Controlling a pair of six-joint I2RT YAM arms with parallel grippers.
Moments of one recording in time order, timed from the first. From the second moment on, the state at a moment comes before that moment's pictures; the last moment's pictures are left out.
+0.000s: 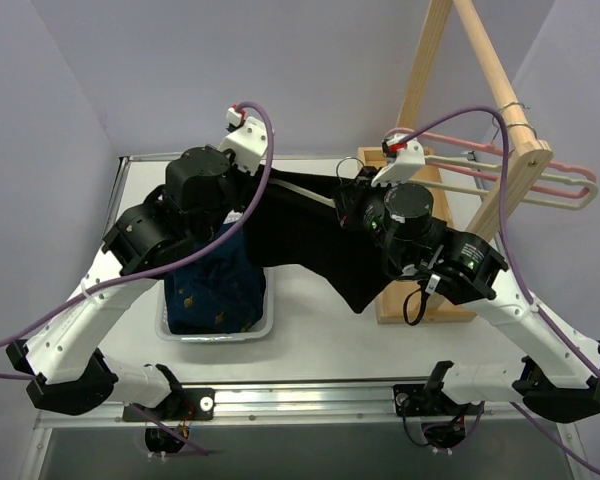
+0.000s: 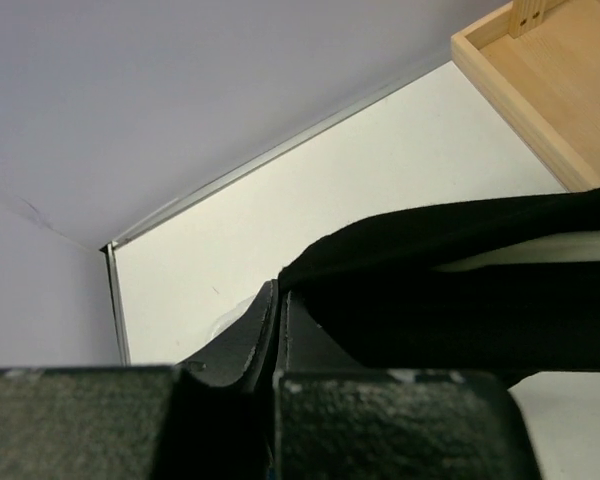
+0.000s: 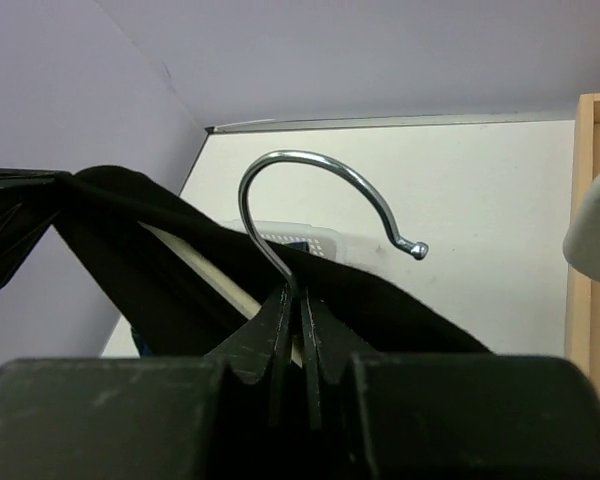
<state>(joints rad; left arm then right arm) -0.88 1.36 1.88 -0.81 -0.62 0.19 0.95 1.19 1.55 -0.54 0.55 0.50</state>
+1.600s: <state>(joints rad) -0.55 1.62 2.28 -1.05 -0.02 -0.02 1.09 1.22 1.54 -0.48 0.36 0.32</state>
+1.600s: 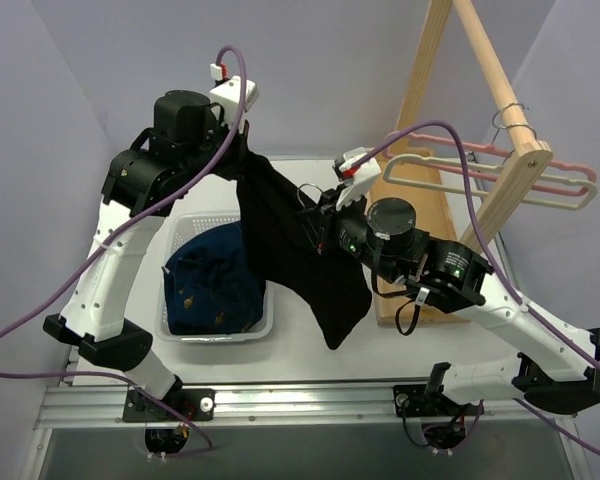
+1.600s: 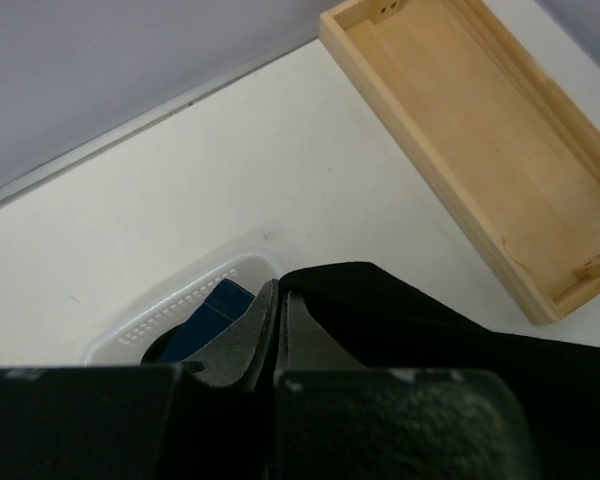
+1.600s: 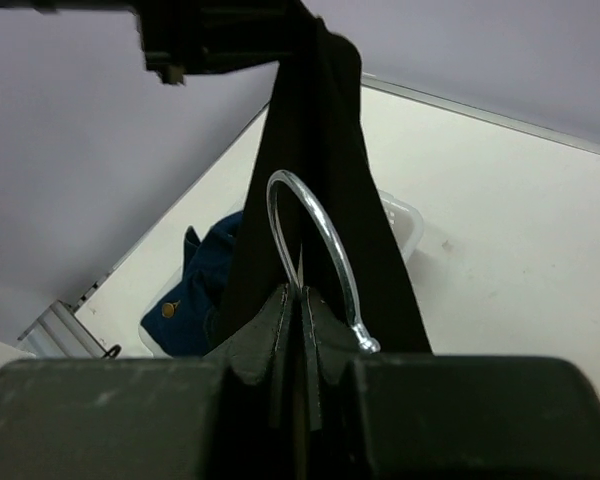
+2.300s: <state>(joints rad) -0.55 1.54 2.07 -1.05 0.10 -0.02 1.10 1.06 1.52 -0.53 0.48 0.30</state>
